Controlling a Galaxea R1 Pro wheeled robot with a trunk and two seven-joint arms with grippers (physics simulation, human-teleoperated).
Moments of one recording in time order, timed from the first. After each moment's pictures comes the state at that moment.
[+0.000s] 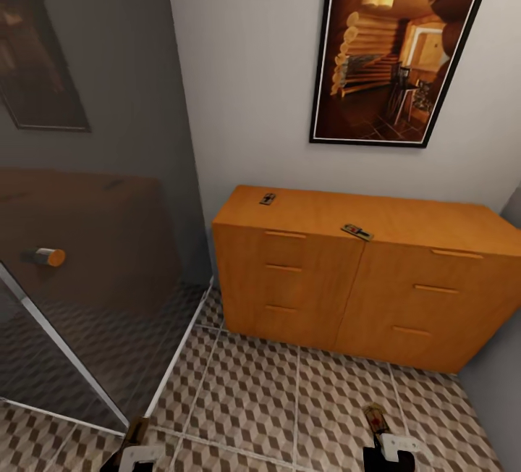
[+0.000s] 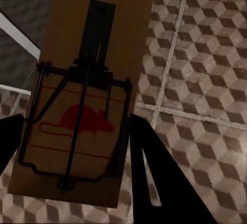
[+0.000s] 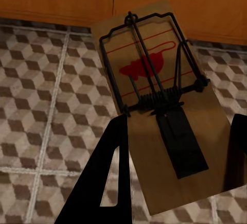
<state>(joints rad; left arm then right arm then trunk) -0.44 0.05 -0.17 0.07 0.12 -0.58 0.19 -0.42 -0.06 0.41 -0.05 -0.46 -0.57 -0.10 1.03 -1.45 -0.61</state>
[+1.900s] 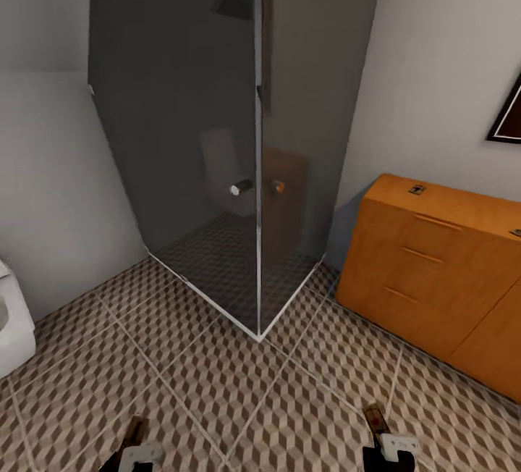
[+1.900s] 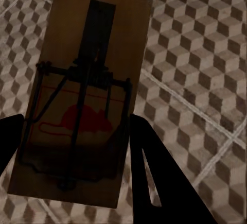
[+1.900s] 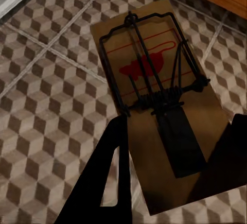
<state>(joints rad) -0.44 0.05 -0.17 0.07 0.12 -0.58 0.19 -0.42 -0.06 0.41 -0.05 -0.46 -0.56 -0.10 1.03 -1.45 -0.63</state>
